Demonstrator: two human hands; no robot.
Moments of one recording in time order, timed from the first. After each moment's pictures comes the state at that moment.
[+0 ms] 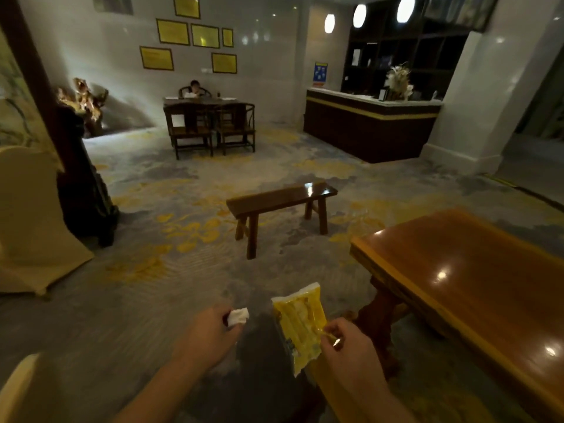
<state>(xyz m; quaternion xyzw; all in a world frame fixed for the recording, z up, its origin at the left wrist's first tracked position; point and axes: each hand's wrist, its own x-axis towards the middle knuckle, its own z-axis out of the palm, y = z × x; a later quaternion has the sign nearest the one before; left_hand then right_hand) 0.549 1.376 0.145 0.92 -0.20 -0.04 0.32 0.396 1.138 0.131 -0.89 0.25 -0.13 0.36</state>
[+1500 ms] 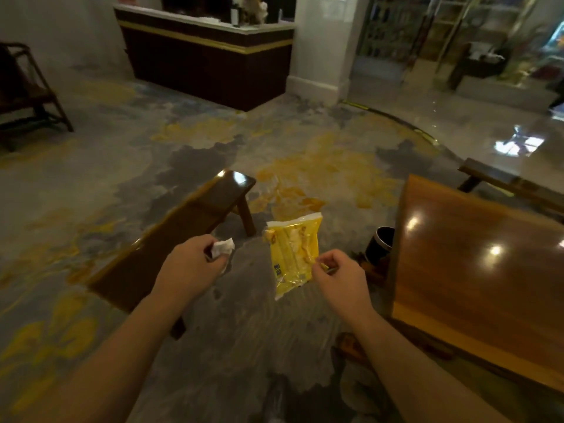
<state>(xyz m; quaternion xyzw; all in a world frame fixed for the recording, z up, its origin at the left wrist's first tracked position) 1.335 0.983 0.183 0.82 -0.47 -0.08 0.30 1.077 0.861 0.159 -0.72 0.51 -0.31 0.34</state>
